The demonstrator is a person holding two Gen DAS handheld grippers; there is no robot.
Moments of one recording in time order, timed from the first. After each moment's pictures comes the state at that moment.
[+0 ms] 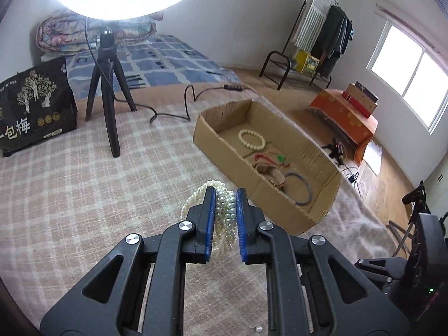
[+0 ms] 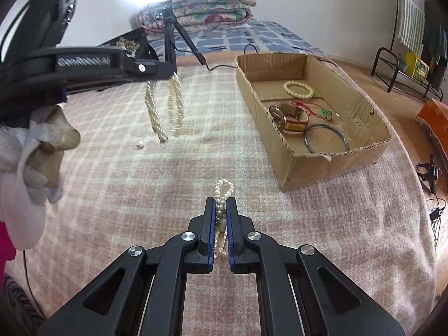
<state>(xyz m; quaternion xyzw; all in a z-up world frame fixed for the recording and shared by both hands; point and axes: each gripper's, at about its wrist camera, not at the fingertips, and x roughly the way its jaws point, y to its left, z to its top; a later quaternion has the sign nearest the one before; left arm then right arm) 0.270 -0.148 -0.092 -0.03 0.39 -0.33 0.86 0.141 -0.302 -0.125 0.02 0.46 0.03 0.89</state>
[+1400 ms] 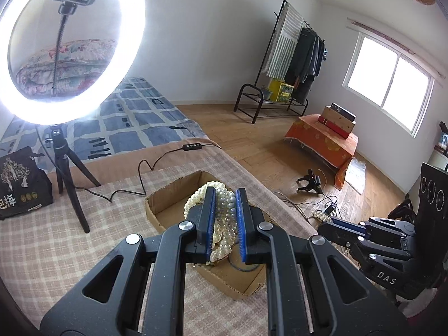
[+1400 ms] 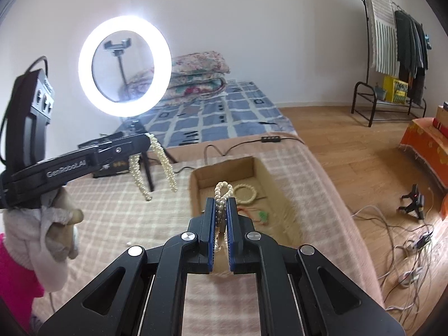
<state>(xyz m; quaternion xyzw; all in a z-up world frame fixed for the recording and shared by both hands) 0.286 -0.226 0.003 -0.03 0.31 -0.37 0.87 0.175 -0.410 0.002 0.05 0.33 0.00 0.94</state>
